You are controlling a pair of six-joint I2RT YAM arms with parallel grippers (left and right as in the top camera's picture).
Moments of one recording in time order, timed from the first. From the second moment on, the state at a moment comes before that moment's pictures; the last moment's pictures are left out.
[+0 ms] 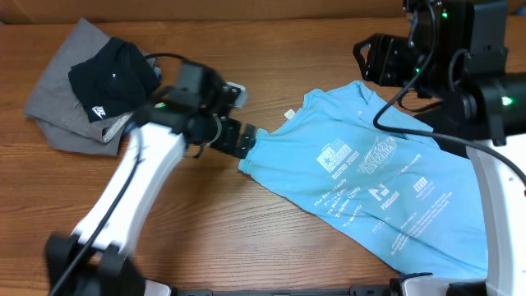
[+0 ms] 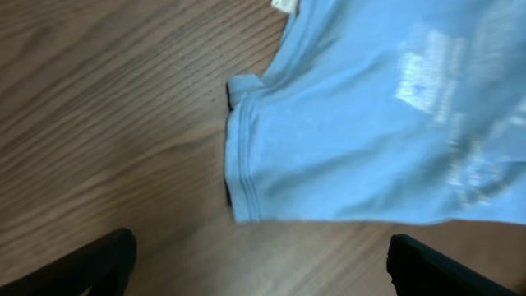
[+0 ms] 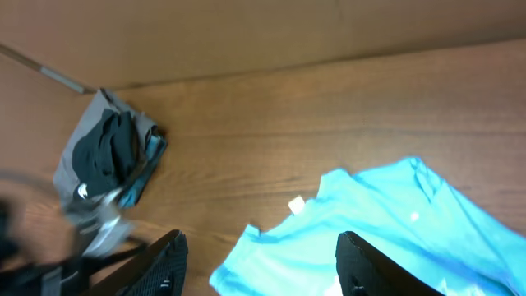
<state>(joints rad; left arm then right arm) -0.31 1.63 1.35 -0.91 0.28 0.06 0.16 1.50 1.88 -1.09 -0.28 0.28</state>
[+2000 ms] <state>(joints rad) 0.06 1.75 1.95 -1.54 0.10 -0.05 0.06 1.48 1.89 -1.23 -0.02 0.44</state>
